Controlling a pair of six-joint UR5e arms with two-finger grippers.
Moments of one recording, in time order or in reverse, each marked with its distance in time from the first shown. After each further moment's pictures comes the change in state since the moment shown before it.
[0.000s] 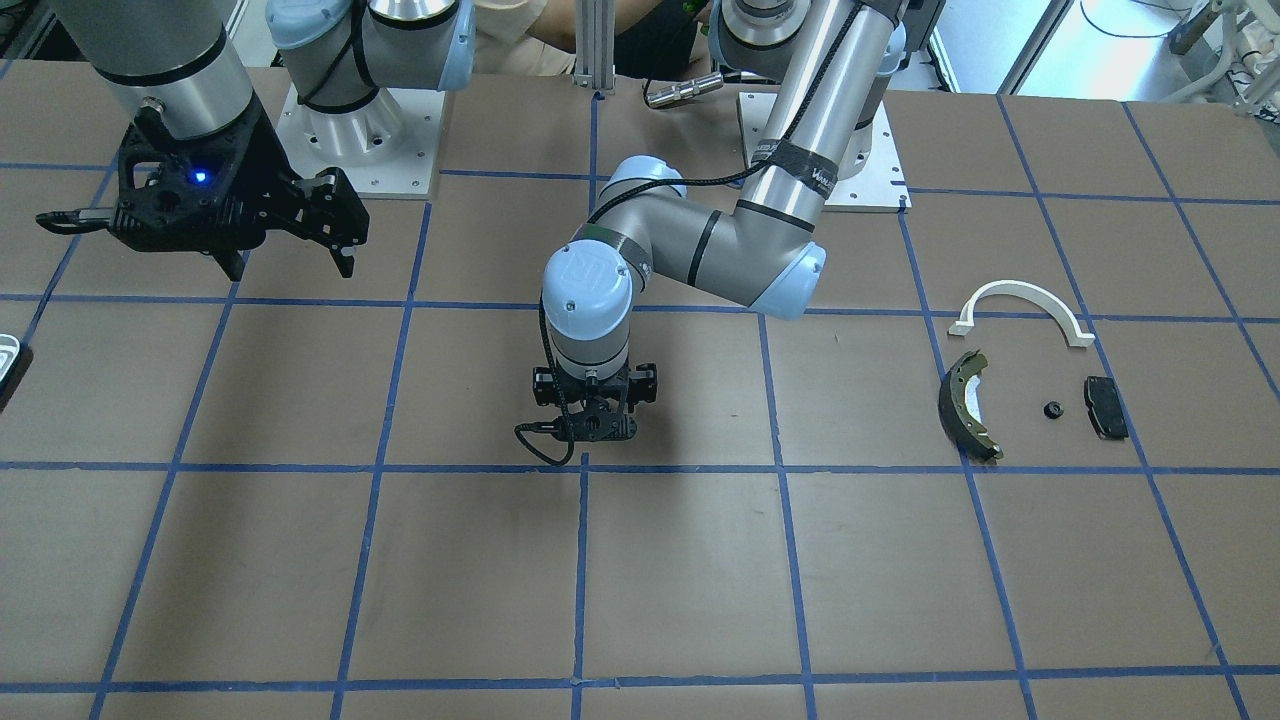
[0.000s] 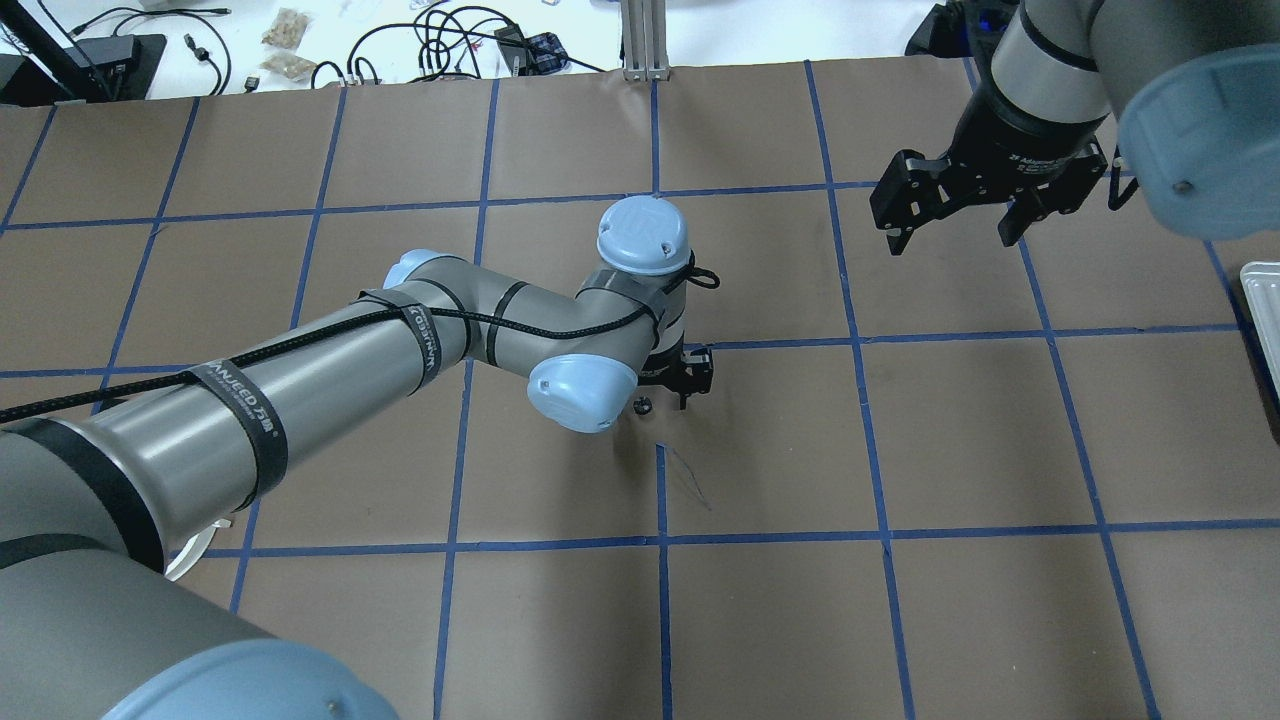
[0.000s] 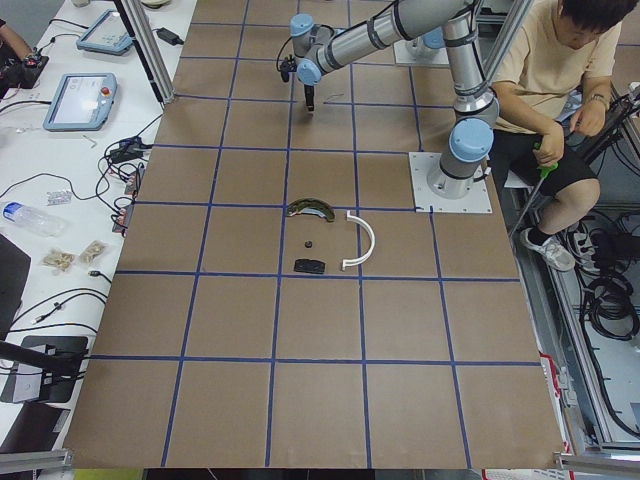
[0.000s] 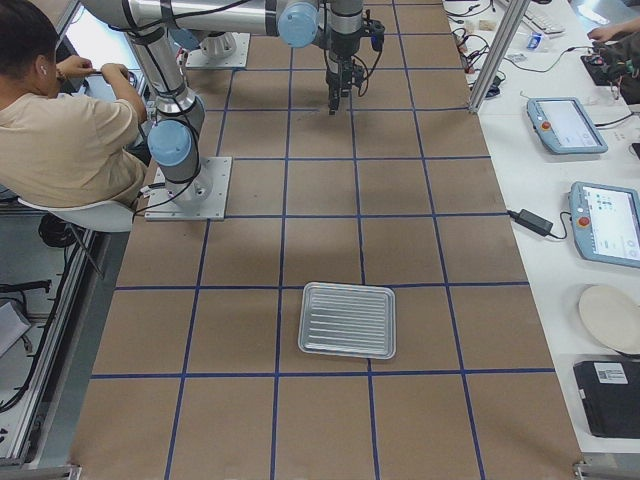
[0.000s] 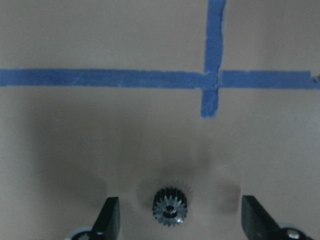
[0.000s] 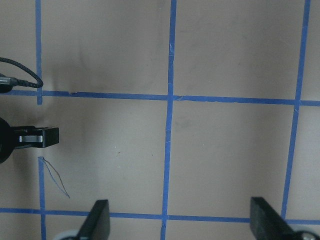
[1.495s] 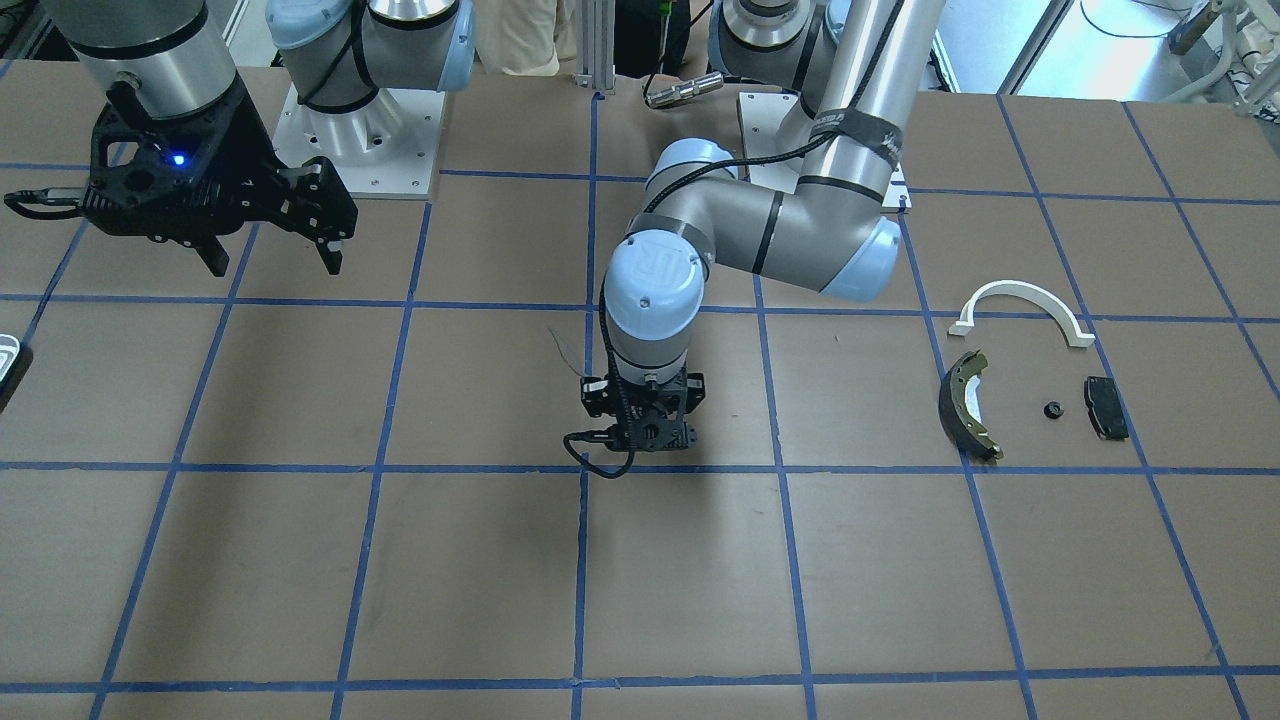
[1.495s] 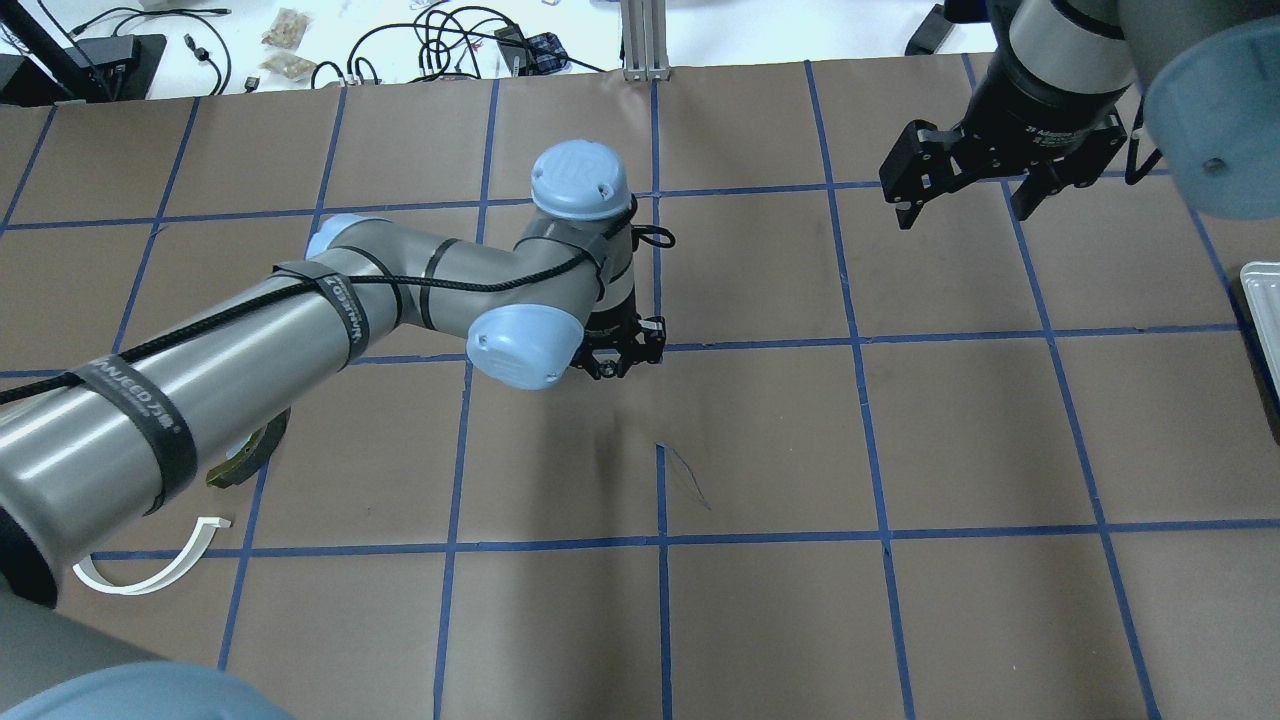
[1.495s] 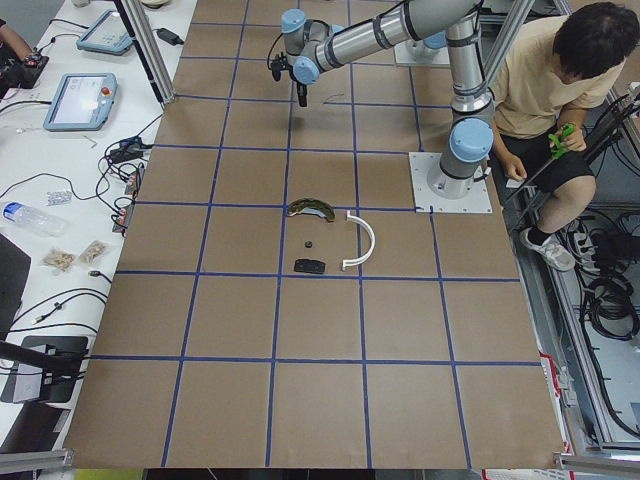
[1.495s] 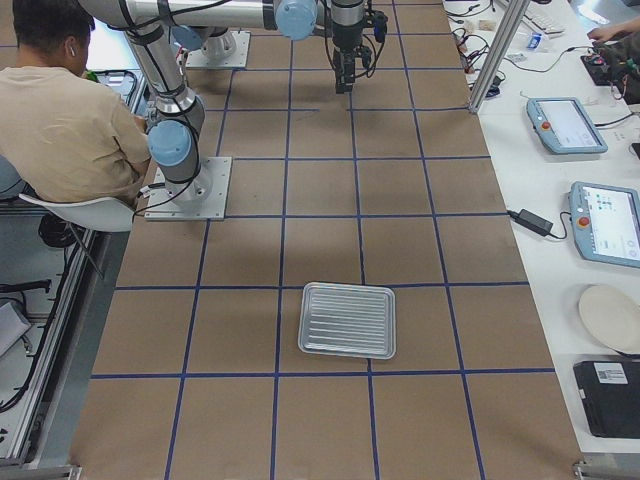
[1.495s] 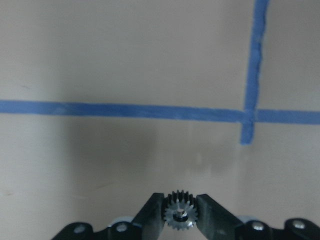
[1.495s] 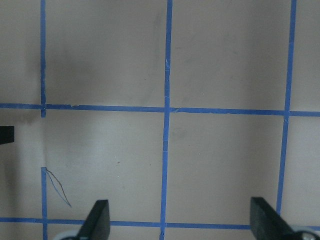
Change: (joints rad) left arm 0.124 0.109 0.035 -0.157 0.001 0.128; right arm -0.004 -0.006 -0.034 -0.001 -0.002 0.006
